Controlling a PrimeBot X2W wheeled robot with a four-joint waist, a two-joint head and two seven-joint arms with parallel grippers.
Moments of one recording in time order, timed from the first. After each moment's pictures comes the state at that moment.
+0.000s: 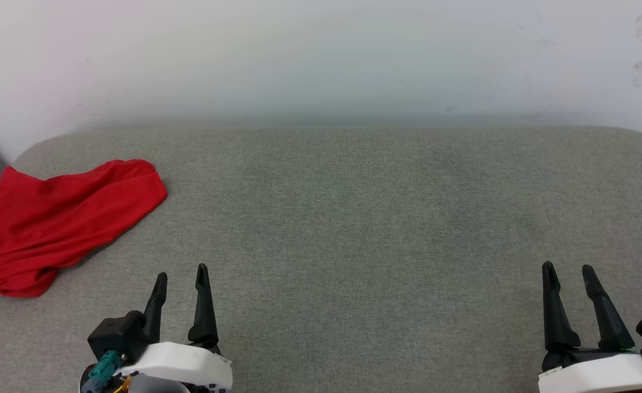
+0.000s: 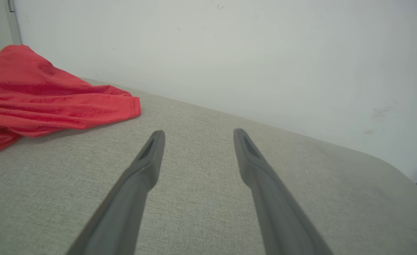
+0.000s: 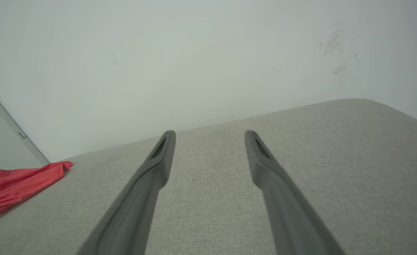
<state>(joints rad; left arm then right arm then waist) 0.00 0.05 -0.08 0.10 -0.38 0.06 -0.18 0.08 -0.05 -0.07 0.01 0.34 0.13 -0.18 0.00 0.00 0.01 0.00</state>
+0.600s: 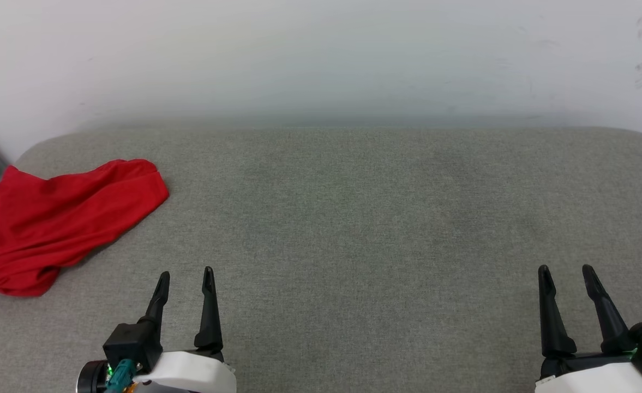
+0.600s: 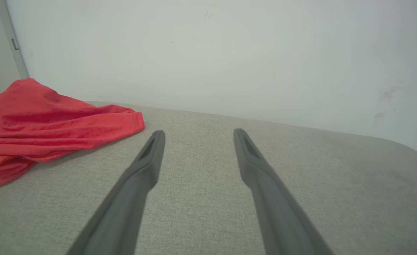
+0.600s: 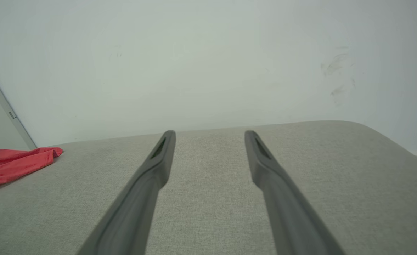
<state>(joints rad) 0.03 0.05 -0.08 0.08 -0.24 0.04 -0.22 0.11 -0.05 -0.06 -0.03 0.21 0.13 -0.22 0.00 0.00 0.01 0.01</state>
